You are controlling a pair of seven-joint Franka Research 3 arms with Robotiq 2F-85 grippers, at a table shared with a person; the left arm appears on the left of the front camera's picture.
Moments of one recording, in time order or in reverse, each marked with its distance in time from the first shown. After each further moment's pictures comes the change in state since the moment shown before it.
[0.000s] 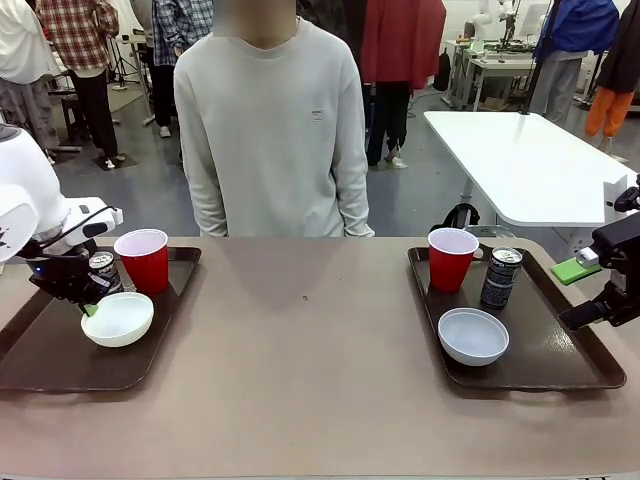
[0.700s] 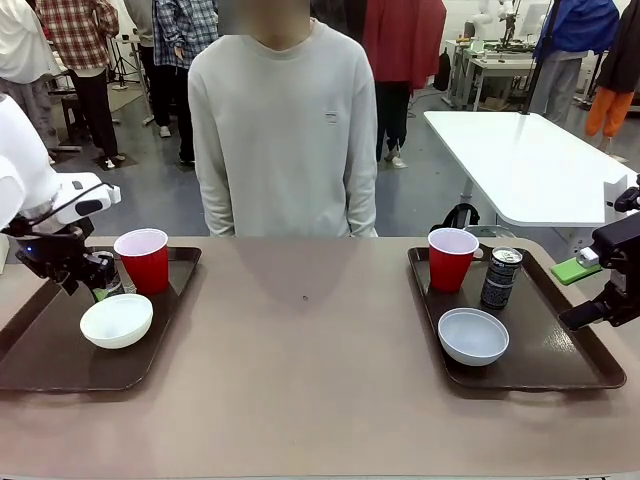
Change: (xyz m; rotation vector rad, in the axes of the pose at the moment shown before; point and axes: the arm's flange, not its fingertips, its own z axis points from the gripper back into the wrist) left arm -0.005 -0.017 0.064 -0.021 -0.054 -0.034; right arm 0.000 0.000 0.000 0.000 0.000 0.000
